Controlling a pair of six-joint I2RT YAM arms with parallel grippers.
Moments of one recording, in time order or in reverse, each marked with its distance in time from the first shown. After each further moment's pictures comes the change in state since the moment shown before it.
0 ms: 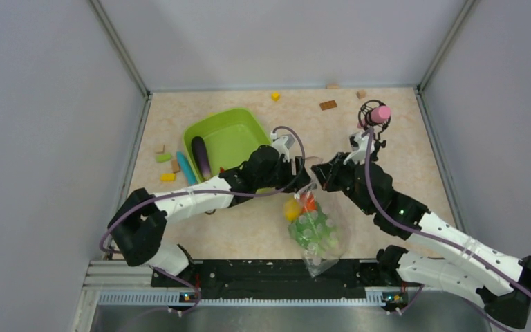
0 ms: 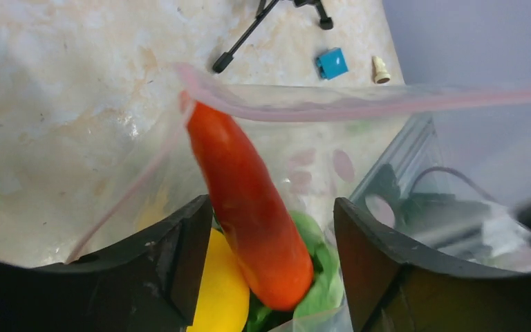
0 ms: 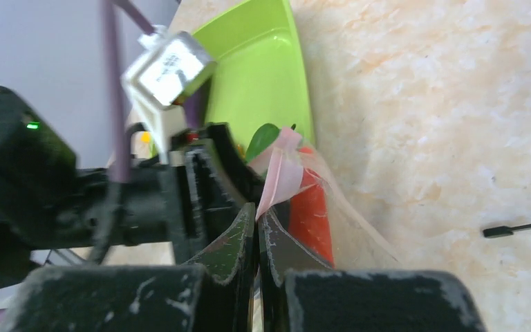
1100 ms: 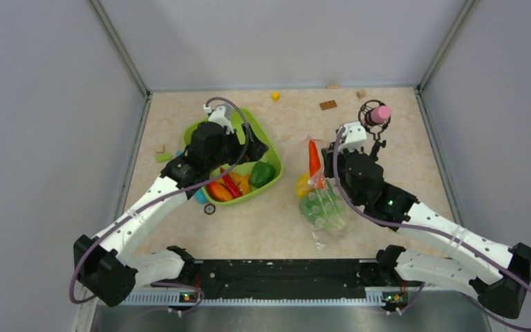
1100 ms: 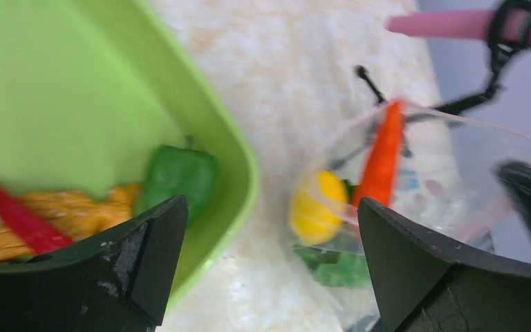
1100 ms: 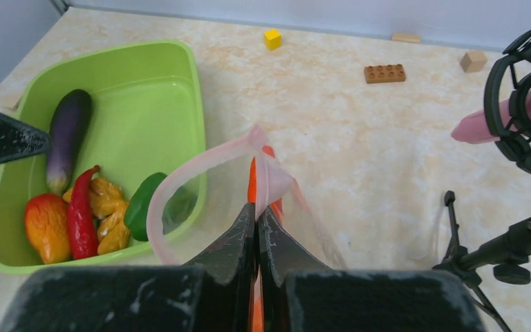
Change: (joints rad) left arm 0.259 -0.367 0.118 -0.429 -0.167 0.161; right arm 0.000 0.110 0.055 0.088 0.227 -0.411
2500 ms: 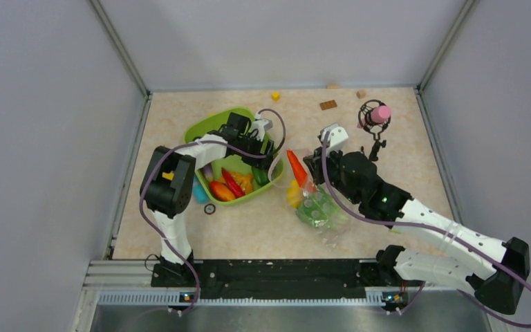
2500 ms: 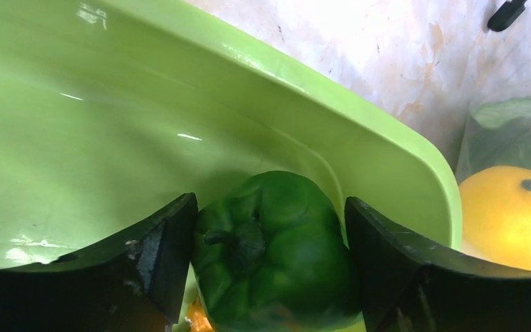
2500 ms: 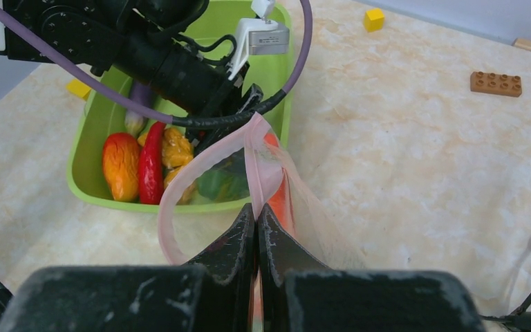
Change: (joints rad) left arm 0.227 0.777 0.229 0.010 0.526 0.617; right arm -0.002 0.053 0.018 0.015 -0.276 -0.054
